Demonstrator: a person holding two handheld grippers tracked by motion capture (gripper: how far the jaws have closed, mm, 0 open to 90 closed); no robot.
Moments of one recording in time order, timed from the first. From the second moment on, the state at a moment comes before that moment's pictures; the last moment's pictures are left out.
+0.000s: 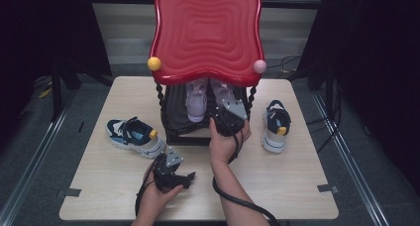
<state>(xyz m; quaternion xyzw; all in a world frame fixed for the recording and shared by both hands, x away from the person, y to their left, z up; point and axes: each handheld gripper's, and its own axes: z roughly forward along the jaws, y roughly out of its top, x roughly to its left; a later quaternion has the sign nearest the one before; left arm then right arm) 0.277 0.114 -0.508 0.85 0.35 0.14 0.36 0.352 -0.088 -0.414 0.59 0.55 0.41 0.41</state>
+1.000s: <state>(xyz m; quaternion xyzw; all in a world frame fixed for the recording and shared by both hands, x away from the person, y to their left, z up) 0.277 0.114 -0.508 0.85 0.35 0.14 0.36 0.360 -0.078 -0.428 0.60 0.57 0.43 0.37</state>
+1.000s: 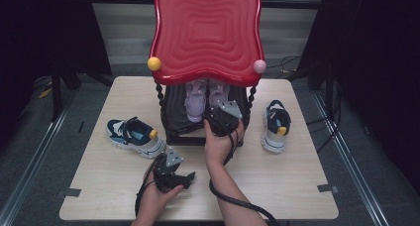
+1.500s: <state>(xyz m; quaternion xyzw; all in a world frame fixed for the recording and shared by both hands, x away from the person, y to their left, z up) 0.277 0.114 -0.508 0.85 0.35 0.14 0.36 0.350 -0.090 -0.427 0.55 0.62 0.43 0.35</state>
